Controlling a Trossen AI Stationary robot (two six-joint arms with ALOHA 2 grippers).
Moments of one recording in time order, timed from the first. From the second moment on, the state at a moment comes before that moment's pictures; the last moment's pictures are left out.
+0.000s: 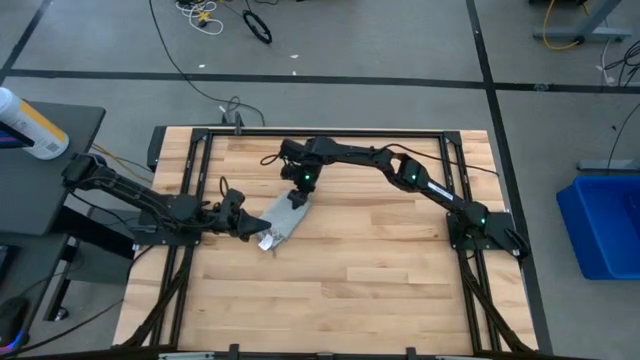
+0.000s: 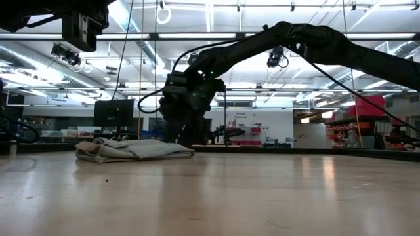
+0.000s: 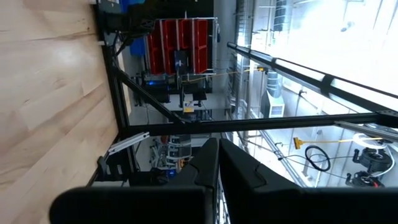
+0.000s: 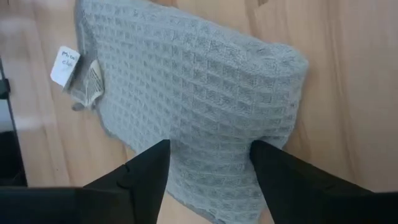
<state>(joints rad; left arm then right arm) -0.35 0.79 0.30 0.64 -0.29 -1.54 -0.32 2.64 2.36 -1.06 -0.61 0.08</state>
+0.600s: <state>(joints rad) -0.35 0.79 0.30 0.63 -0.27 -1.53 -0.33 2.57 2.36 -1.06 -0.49 0.10</state>
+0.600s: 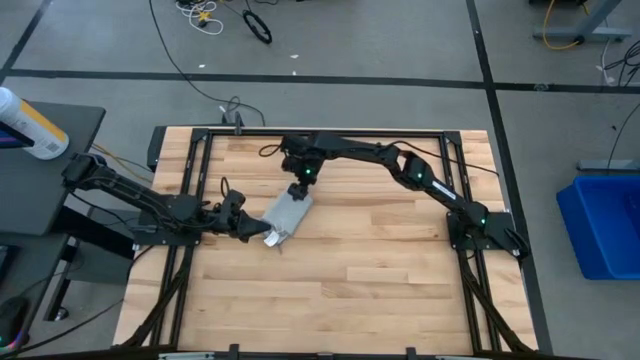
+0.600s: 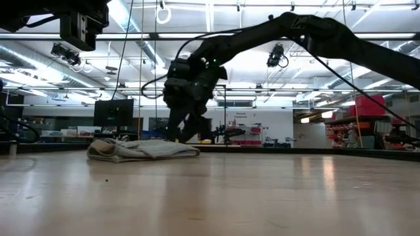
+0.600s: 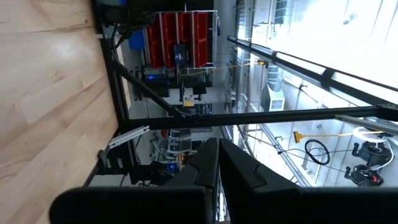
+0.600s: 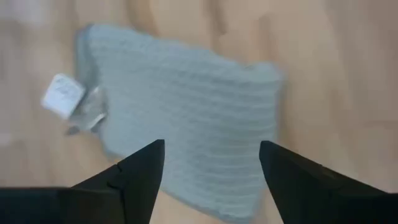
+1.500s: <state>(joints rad) -0.35 0.79 0.30 0.64 -0.24 -1.53 -0.33 2.57 2.36 -1.30 -0.46 0.06</state>
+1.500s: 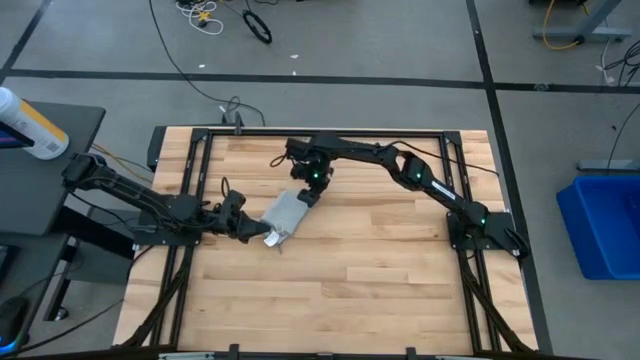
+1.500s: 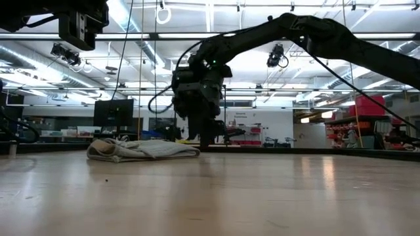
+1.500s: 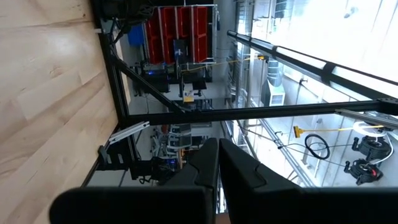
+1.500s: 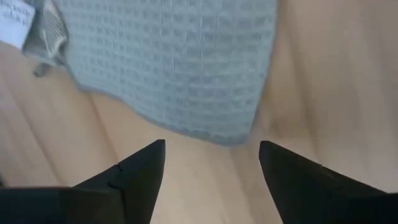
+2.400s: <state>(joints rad) -0.35 0.79 0.30 0.63 -0.23 -1.53 -0.37 2.64 2.36 -1.18 -0.64 0.16</state>
